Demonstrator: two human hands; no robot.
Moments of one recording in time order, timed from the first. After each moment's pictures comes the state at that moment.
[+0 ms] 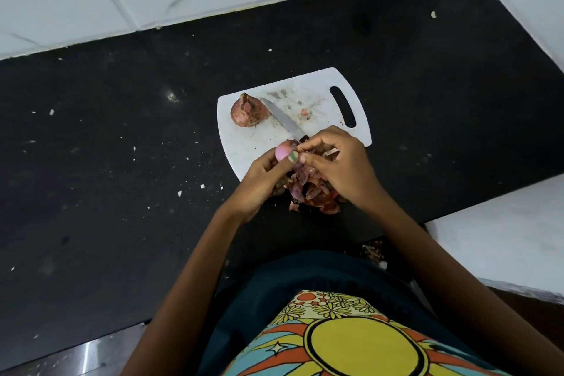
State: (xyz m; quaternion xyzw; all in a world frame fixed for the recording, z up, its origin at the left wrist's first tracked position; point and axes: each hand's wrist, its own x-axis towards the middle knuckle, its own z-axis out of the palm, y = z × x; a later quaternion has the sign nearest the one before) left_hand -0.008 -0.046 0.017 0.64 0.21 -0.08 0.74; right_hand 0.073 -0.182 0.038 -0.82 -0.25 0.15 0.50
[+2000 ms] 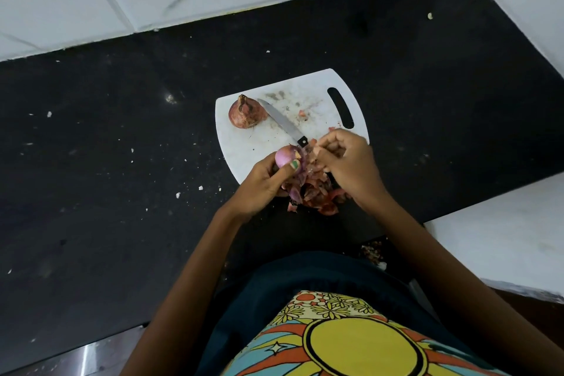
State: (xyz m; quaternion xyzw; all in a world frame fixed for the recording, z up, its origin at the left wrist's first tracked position) left_hand -0.007 -0.047 0.010 0.69 0.17 -0.09 0.70; right_hand 0.079 -0.188 0.035 -0.84 -0.13 0.18 0.49
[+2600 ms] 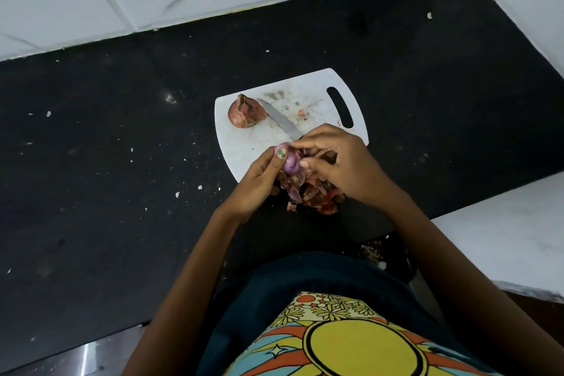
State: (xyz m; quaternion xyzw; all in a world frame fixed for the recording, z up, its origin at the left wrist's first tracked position) left_hand -0.009 -0.046 0.013 0.69 0.16 -0.06 0.70; right_hand 0.082 -0.193 0.052 -0.80 -0.38 0.17 0.44
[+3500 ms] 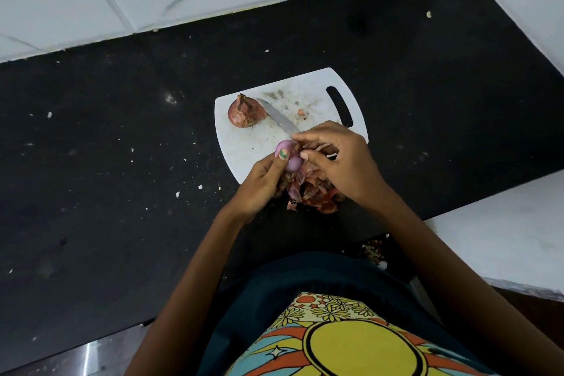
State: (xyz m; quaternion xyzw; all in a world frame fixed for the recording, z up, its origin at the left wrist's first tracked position) left_hand -0.009 -0.056 0.016 0.69 0.18 -0.06 0.70; right_hand 0.077 -0.189 0.046 -0.80 -0.33 0.11 0.49
